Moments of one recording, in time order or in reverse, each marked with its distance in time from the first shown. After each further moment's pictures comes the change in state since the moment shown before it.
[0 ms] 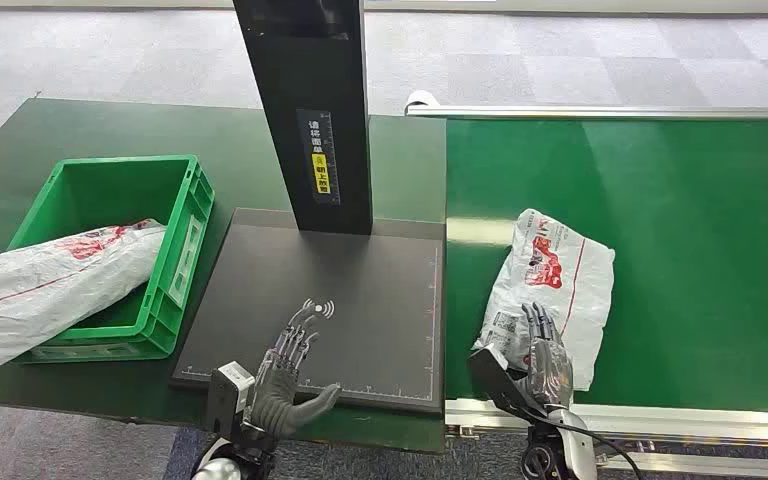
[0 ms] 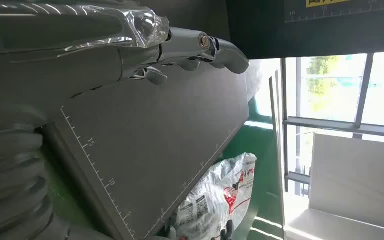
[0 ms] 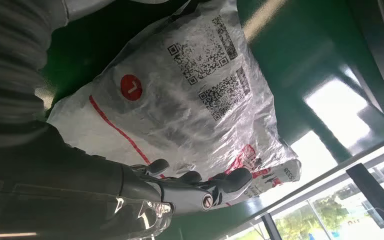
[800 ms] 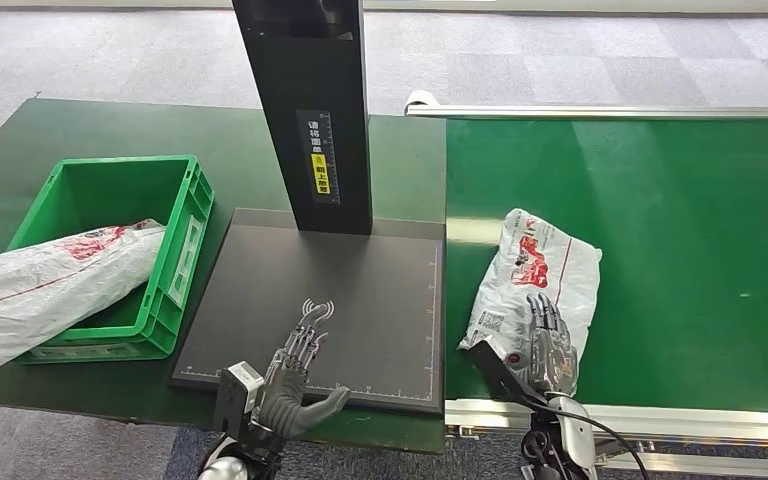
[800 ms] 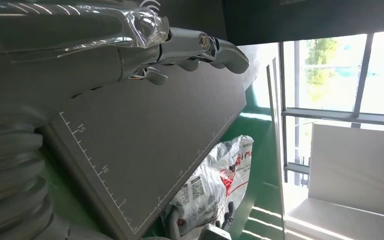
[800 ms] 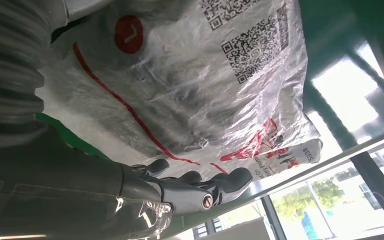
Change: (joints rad) left arm -0.015 0.001 -0.036 0.013 0.001 -0.001 0.000; right arm -0.149 -0.019 -0.048 0.263 0.069 -0.162 -0.060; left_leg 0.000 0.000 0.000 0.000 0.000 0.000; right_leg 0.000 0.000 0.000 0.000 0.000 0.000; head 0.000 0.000
